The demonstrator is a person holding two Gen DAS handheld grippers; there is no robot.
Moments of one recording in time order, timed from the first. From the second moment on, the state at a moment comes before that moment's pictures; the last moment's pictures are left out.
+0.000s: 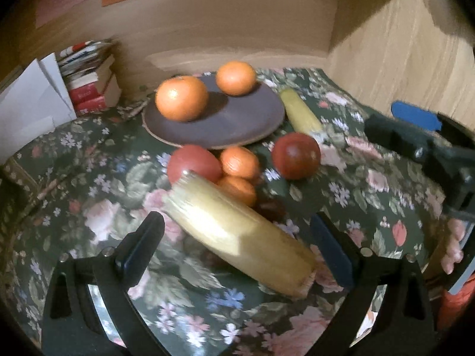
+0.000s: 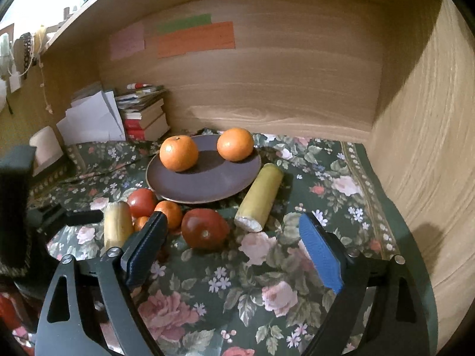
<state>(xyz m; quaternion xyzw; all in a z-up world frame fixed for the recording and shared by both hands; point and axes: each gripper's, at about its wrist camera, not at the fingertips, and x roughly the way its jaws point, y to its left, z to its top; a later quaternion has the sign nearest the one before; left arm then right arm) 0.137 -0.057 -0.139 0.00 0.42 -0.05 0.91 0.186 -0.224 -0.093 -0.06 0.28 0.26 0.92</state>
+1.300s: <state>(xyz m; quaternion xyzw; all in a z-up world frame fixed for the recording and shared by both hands) 0.167 0.035 -0.154 -0.02 0.44 -0.01 0.90 0.220 -0.215 -0.110 -0.08 0.32 0.23 0.91</state>
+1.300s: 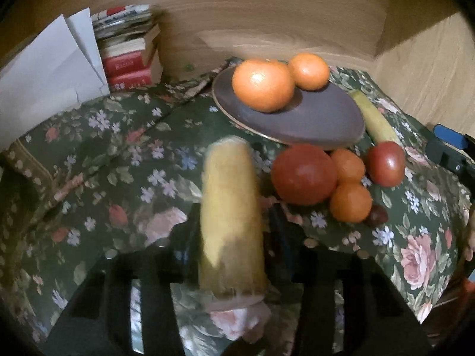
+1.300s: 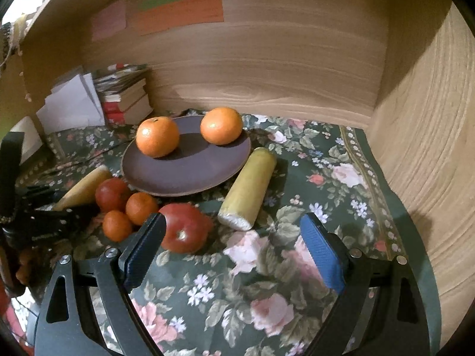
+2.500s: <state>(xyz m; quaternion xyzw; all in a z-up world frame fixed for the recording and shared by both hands) 0.182 0.068 -0.151 -0.03 0.43 -0.02 0.90 0.320 -0.197 -0.147 -0.08 0.42 0.20 0.88</state>
